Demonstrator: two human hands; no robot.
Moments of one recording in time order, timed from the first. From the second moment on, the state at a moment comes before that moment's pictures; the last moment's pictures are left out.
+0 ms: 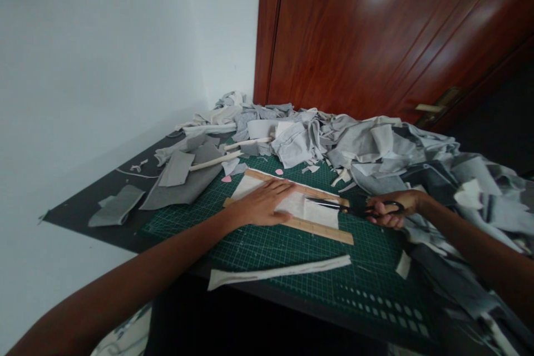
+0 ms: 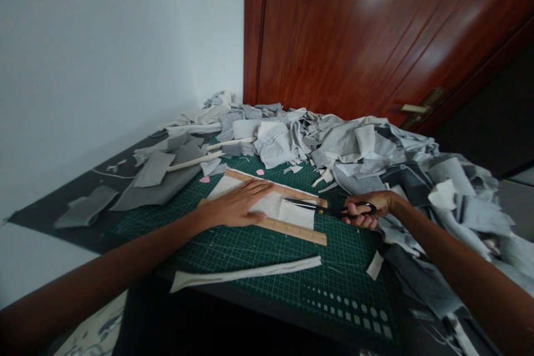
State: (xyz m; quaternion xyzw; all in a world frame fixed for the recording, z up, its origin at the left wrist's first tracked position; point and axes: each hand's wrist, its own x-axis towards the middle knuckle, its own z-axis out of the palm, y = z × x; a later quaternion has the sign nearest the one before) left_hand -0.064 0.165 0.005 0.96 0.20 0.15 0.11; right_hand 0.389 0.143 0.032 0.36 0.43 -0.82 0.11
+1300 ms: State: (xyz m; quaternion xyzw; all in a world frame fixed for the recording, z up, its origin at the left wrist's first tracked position) left_hand -0.063 0.161 0.011 0.96 0.19 0.16 0.12; right_hand 0.365 0.150 0.026 0.37 0.48 -0.79 0.07
